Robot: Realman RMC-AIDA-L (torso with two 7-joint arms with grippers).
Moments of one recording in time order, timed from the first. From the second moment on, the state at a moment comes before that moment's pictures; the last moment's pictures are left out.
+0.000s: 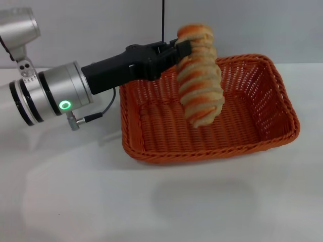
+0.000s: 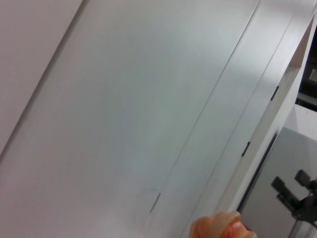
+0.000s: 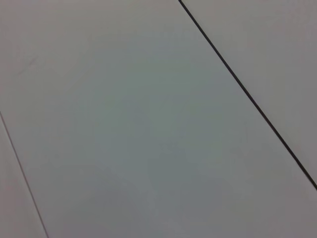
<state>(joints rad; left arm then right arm) -0.46 -2.07 1.41 0.67 1.08 1.27 -1.51 0.25 2.05 -0.22 -0.70 -1.39 -1.71 1.56</state>
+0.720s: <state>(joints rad) -0.39 -2.06 1.54 0.66 0.83 1.15 -1.26 0.24 2.03 -0.22 -0.70 -1.40 -1.74 1.56</state>
